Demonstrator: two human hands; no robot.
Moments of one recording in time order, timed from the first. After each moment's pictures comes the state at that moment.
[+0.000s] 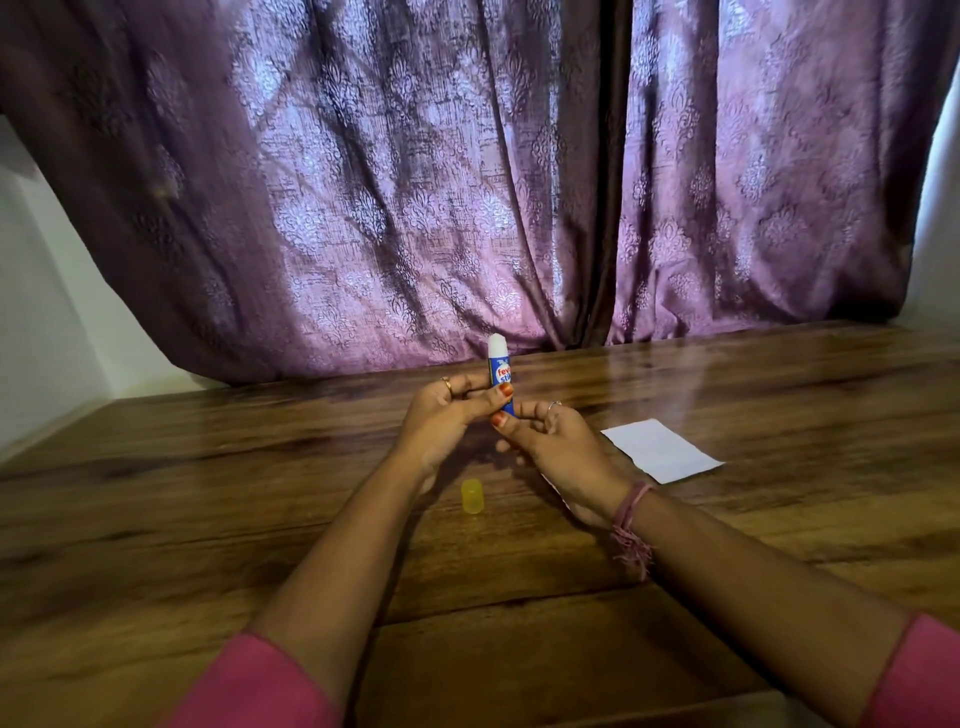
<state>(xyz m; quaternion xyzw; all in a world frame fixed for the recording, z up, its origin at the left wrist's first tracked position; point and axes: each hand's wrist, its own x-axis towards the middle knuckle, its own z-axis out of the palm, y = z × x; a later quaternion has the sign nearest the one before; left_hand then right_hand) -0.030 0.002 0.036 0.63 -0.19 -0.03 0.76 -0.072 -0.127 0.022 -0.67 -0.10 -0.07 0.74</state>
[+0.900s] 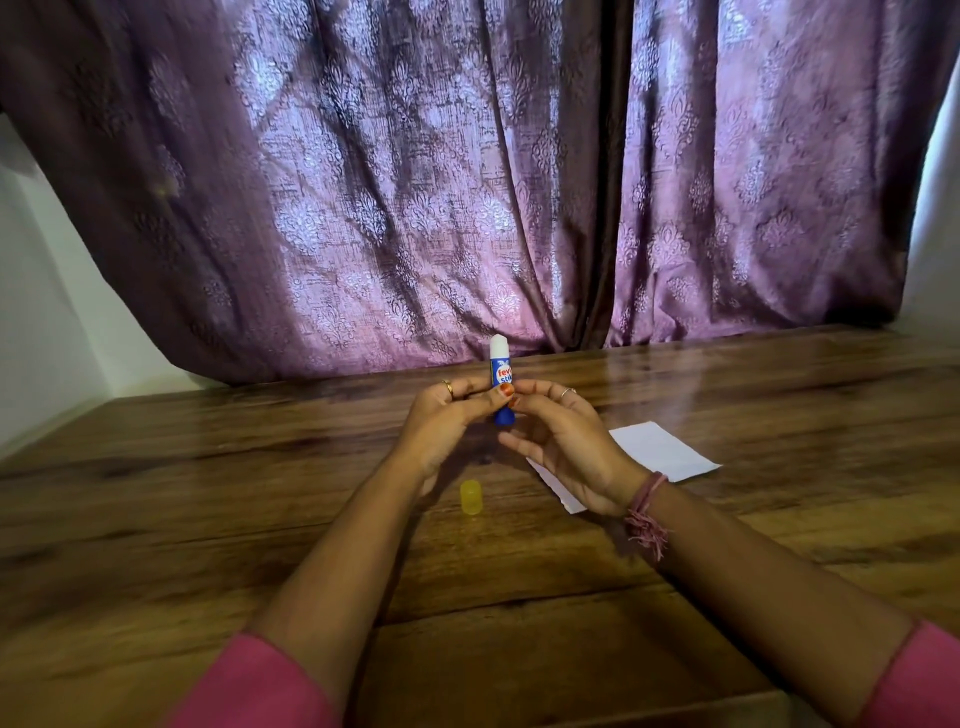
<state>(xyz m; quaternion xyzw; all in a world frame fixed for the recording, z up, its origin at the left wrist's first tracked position) -0.035 0.001 0.037 0.64 -0.19 -0.04 0.74 -0.073 -0.137 0.038 -0.53 -0.09 -0.02 0.84</state>
